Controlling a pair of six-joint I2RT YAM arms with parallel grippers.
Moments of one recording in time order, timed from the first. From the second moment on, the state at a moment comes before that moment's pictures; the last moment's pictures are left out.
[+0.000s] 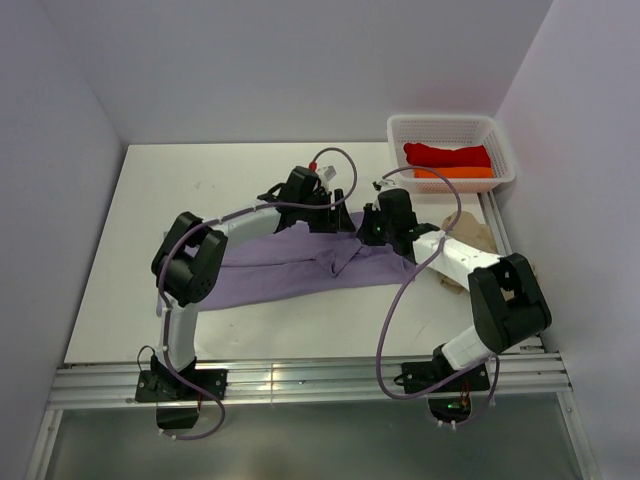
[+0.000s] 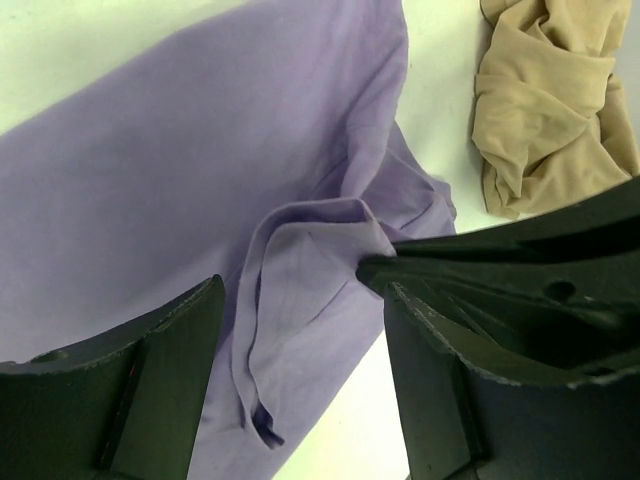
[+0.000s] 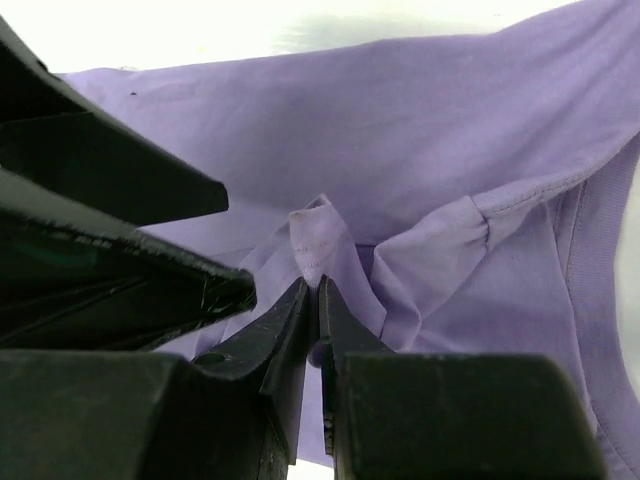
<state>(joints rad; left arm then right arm) -0.64 2.05 1.47 -0.11 0.40 -0.62 0.39 1.50 0.83 -0.04 -0.08 0.40</state>
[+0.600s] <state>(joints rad) -0.64 2.08 1.50 -0.05 0.42 -0.65 0.39 1.42 0.75 -0.03 -0.09 0.41</state>
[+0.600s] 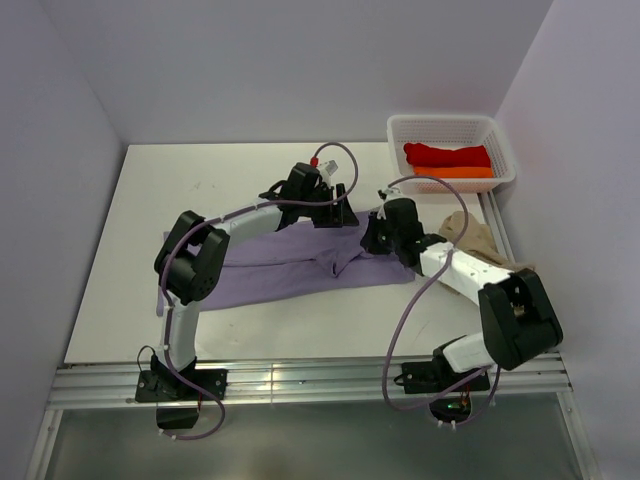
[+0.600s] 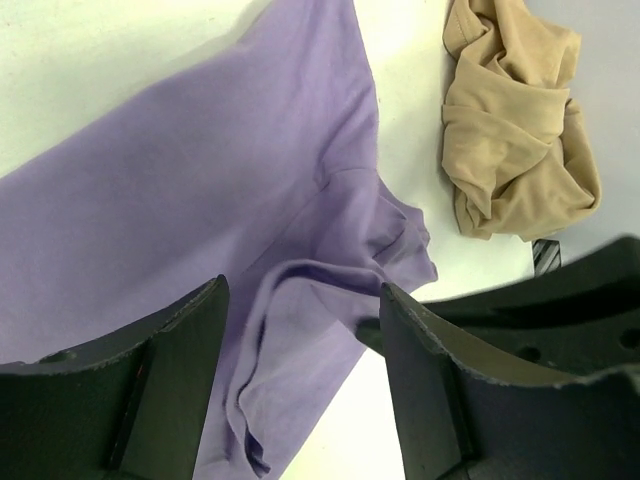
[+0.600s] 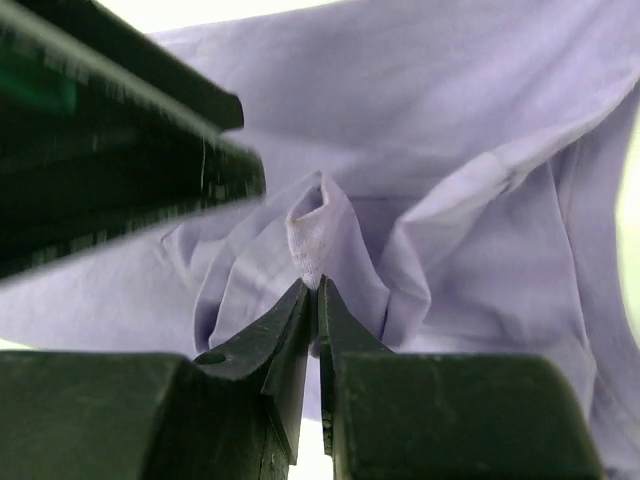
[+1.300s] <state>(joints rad) -0.64 2.08 1.54 -0.13 0.40 -0.65 0.39 1.03 0.47 -0.07 0.04 0.49</state>
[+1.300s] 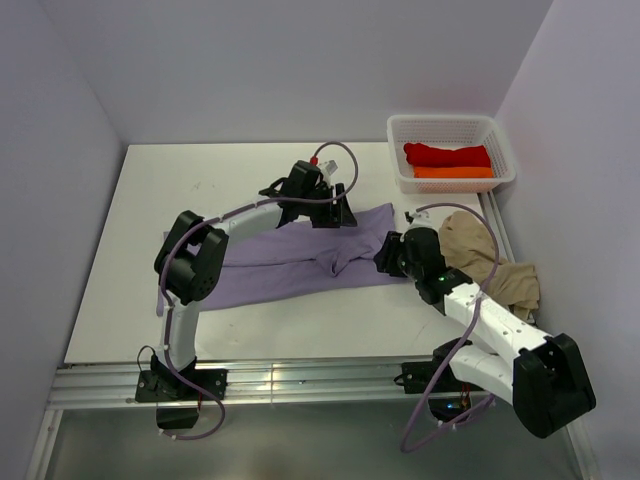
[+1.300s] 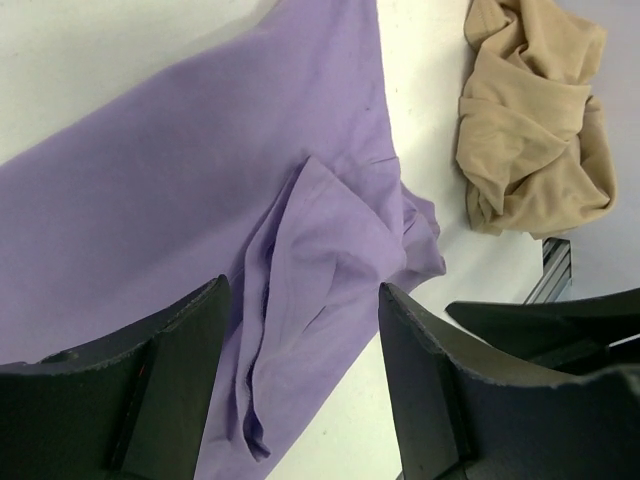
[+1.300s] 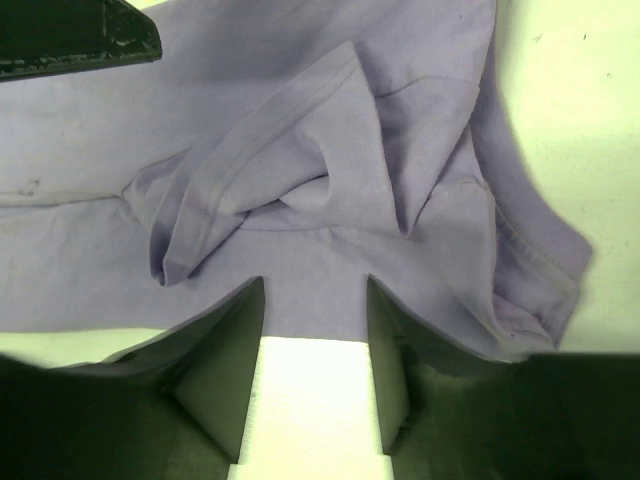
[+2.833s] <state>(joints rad) -0.63 1.96 1.40 -0.23 0.31 -0.59 0.30 1.72 0.98 -0.14 -0.03 0.48</state>
